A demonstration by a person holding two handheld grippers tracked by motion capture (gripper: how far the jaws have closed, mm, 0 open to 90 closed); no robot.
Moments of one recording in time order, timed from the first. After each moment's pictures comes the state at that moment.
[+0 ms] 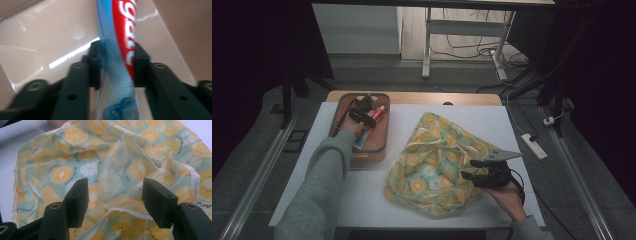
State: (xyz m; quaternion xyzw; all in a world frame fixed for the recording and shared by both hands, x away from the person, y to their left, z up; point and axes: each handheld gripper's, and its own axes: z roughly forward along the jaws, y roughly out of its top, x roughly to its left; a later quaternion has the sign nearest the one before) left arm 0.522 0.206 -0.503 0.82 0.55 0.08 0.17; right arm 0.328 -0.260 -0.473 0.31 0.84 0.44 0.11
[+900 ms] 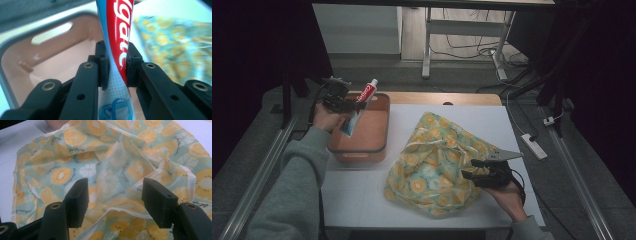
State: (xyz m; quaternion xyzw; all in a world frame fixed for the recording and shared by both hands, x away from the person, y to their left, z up) left arm 0.450 0.249 -0.393 0.79 0.45 0.11 0.39; right arm 0.328 -0.262 -0.472 0.32 0.83 0.44 0.11
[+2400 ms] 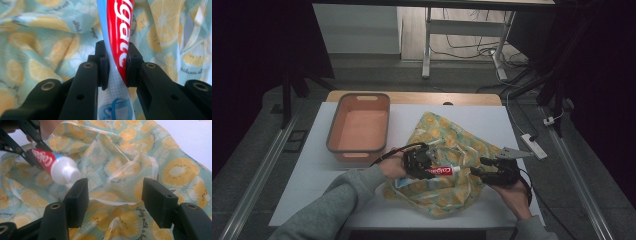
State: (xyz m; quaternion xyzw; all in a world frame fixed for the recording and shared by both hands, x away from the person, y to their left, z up) left arm 0.357 0.008 -0.473 0.97 0.07 0.02 0.23; right arm 0.334 -0.286 -0.474 0.35 0.81 0.45 0.13
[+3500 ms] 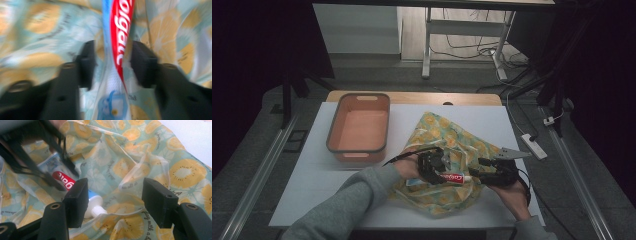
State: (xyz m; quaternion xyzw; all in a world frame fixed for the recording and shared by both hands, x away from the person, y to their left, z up) left arm 0.362 -0.024 -0.477 0.97 0.04 0.05 0.25; right arm 0.333 -0.281 -0.475 0.35 0.82 0.45 0.12
